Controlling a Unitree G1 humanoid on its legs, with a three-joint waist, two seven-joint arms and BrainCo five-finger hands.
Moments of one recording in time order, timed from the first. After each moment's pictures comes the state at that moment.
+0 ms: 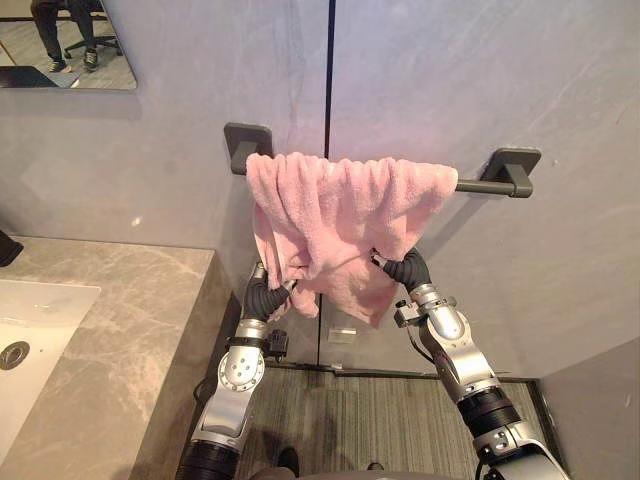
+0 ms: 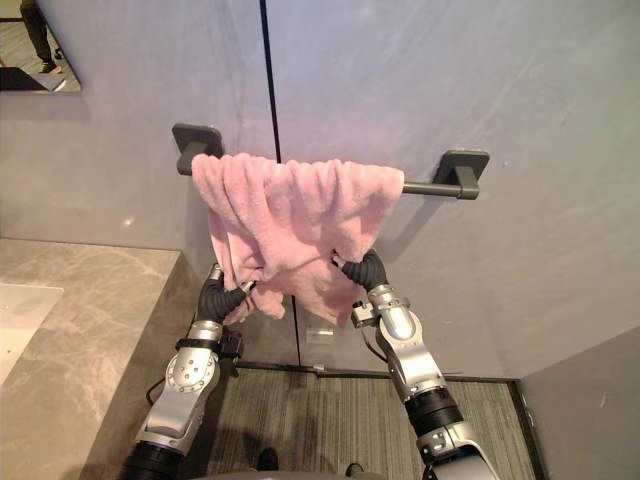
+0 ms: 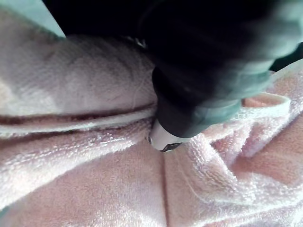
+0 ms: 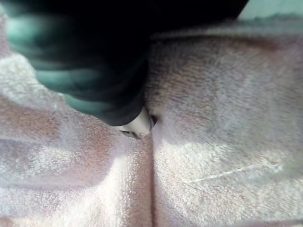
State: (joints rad) left arm 0.01 0.12 -0.15 0.07 0.05 -0.25 0.13; right arm -0.26 -0.16 0.18 0.26 0.20 -0.19 0.04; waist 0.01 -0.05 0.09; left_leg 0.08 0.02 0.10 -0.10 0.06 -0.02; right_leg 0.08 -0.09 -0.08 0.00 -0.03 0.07
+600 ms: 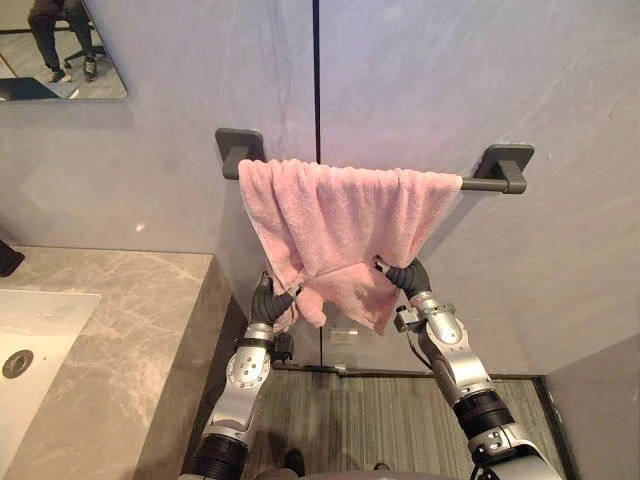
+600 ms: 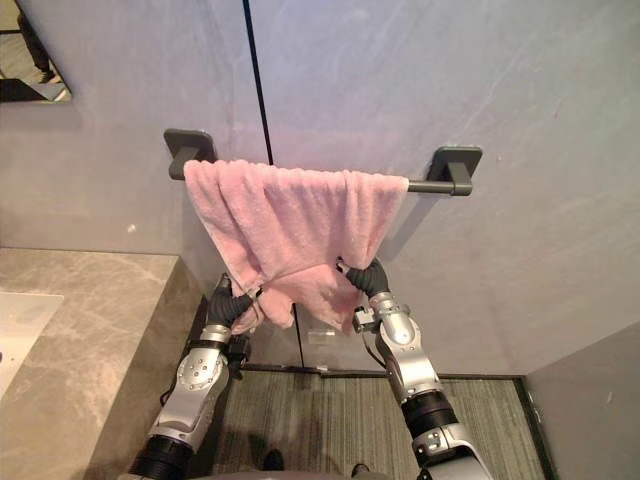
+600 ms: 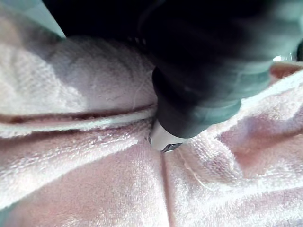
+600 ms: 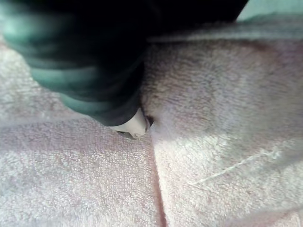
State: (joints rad) left arm -0.02 0.08 -0.15 0.23 -0.08 -0.25 0.13; right arm -0.28 -0.11 0.15 0.38 0.23 -0.19 0.04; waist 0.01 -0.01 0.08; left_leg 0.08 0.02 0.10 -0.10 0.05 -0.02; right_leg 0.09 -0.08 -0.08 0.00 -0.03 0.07
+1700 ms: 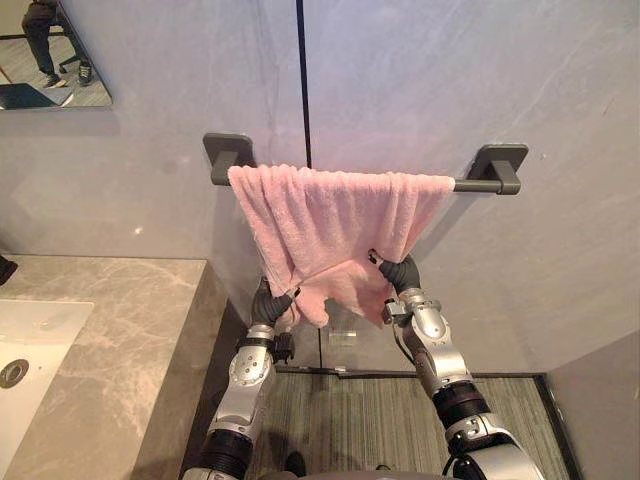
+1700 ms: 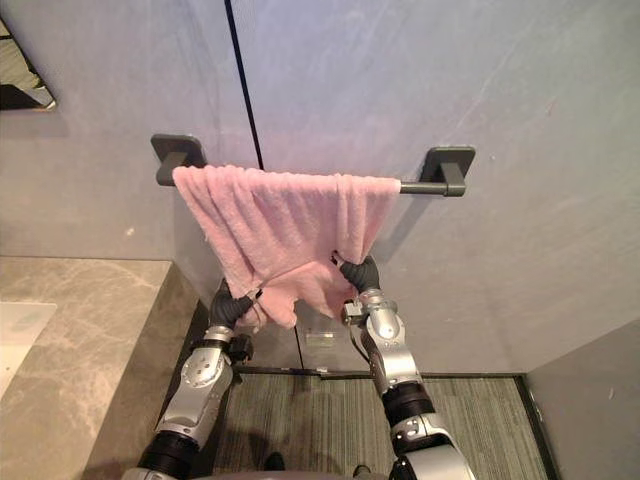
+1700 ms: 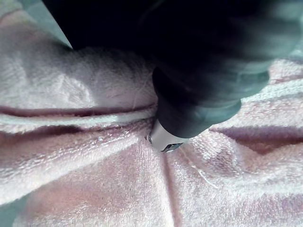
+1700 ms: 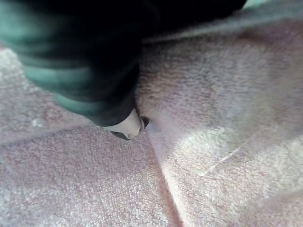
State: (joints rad) left arm -0.04 0.05 -0.12 0.26 -0.12 -0.24 0.11; right arm -0.31 0.00 0.07 0.43 0.18 -0.21 -0.02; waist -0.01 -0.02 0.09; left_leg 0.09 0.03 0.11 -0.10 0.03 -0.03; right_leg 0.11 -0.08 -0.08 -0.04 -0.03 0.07
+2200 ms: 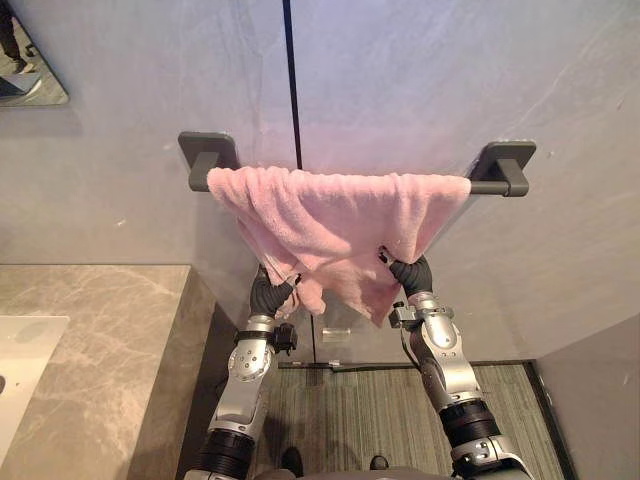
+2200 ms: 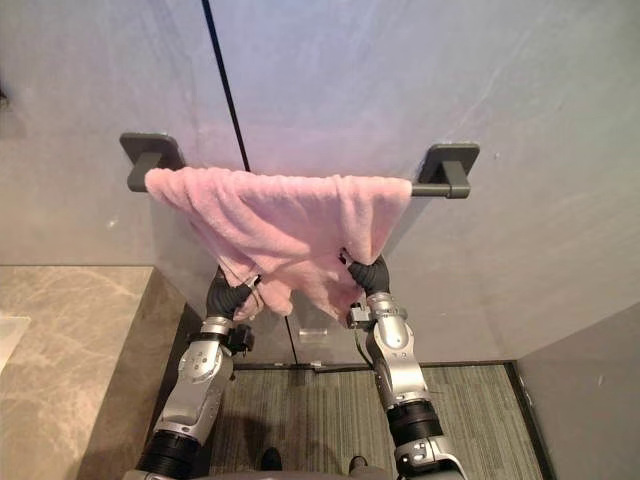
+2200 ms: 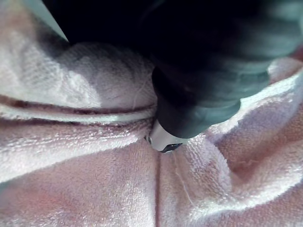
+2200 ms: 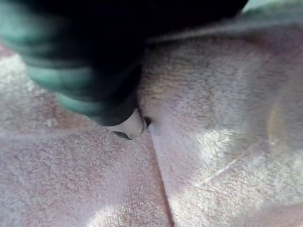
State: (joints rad) left arm -0.04 0.03 -0.12 0.15 -0.11 -0.24 0.11; right arm -0.20 0.00 0.06 0.24 0.16 -0.21 -0.02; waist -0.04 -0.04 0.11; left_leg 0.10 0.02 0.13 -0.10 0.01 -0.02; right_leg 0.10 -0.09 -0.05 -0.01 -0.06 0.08
